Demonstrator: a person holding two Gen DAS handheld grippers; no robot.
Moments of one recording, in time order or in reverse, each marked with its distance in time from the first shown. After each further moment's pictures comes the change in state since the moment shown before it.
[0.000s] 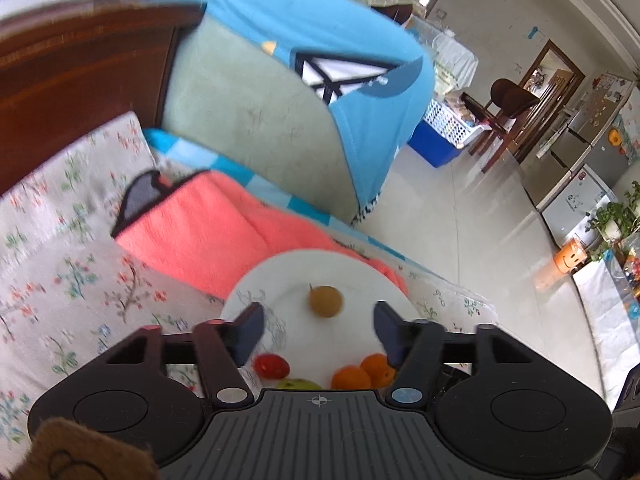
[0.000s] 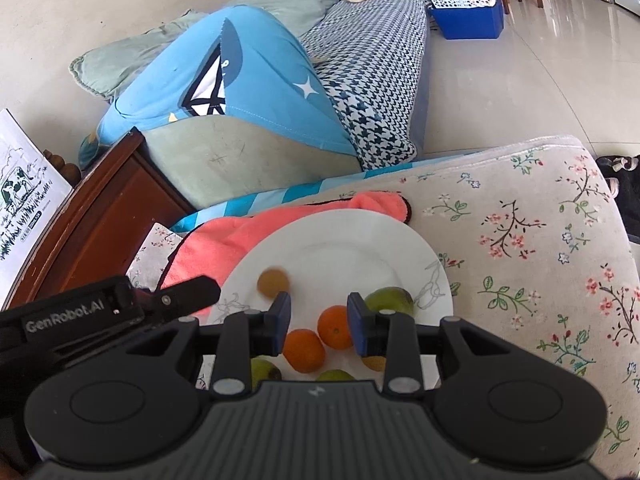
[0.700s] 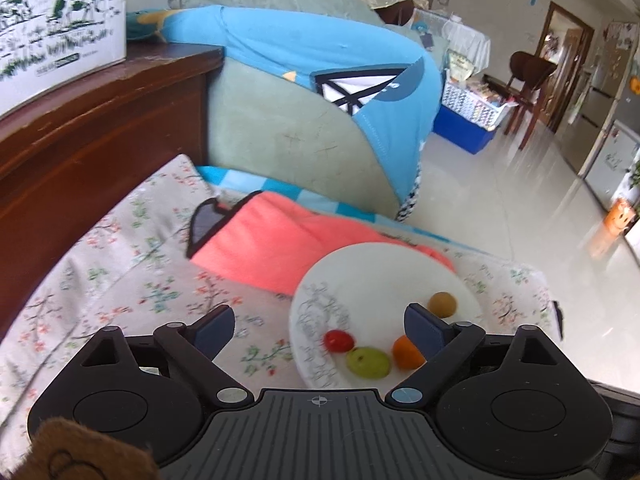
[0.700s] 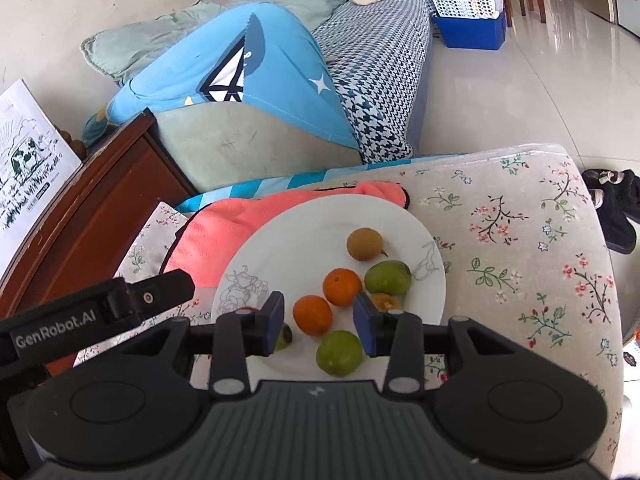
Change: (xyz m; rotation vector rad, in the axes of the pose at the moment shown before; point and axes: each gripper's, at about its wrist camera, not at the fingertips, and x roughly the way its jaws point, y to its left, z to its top) left arm -0.039 -0.005 -0.015 0.150 -0.021 0.193; right arm -0.027 0.022 -0.020 -0.061 0.010 -0.054
